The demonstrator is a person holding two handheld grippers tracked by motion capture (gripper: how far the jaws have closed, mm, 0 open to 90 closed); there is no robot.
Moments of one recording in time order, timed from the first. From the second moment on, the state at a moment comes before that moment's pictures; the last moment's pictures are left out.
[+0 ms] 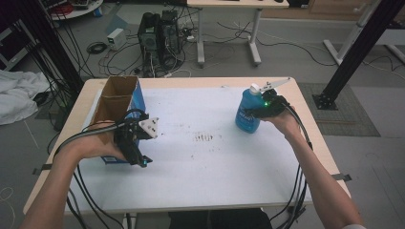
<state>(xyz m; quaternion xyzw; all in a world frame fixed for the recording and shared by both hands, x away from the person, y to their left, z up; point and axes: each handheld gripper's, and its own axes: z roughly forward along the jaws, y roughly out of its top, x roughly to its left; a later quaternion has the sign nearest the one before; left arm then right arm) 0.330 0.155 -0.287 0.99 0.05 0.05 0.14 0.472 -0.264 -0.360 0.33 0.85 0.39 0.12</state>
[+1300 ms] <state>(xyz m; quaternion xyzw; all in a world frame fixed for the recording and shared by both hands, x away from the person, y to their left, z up) 0.383 0.035 -0.233 0.98 0.02 0.05 0.17 0.397 -0.164 -0.330 0.03 0.92 0.38 0.00</state>
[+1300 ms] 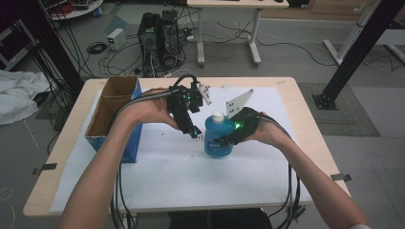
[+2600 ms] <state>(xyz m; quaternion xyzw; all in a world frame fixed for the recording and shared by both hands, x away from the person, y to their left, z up) 0.389 -0.002 -0.261 0.98 0.04 0.03 0.20 0.401 -0.154 -0.334 -0.01 0.92 0.39 -0.01</state>
